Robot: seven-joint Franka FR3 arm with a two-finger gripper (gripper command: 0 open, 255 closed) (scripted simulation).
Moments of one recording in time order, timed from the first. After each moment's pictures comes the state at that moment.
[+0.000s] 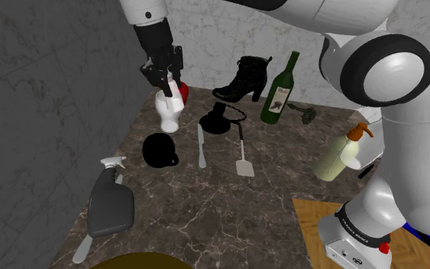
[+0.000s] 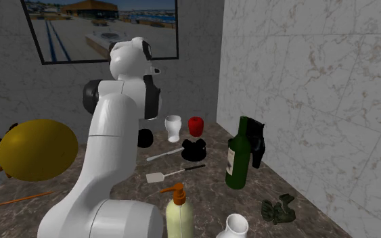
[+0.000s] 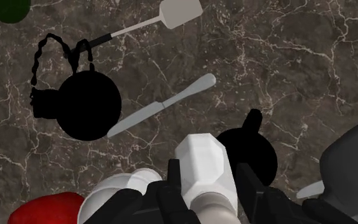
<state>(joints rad) 0.42 0.65 0.26 -0.86 -0.25 1.21 0.19</state>
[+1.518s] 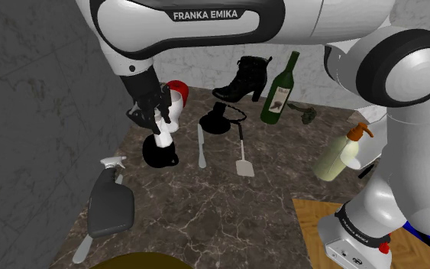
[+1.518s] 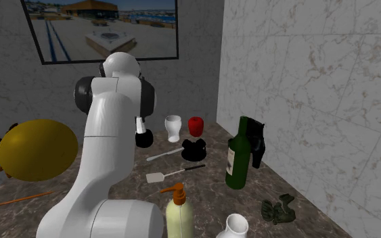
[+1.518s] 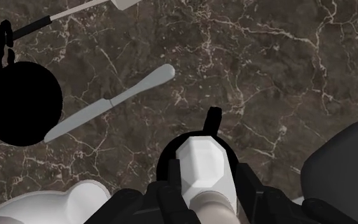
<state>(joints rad) 0.46 0.60 0.29 -1.15 -0.22 1.44 0.32</state>
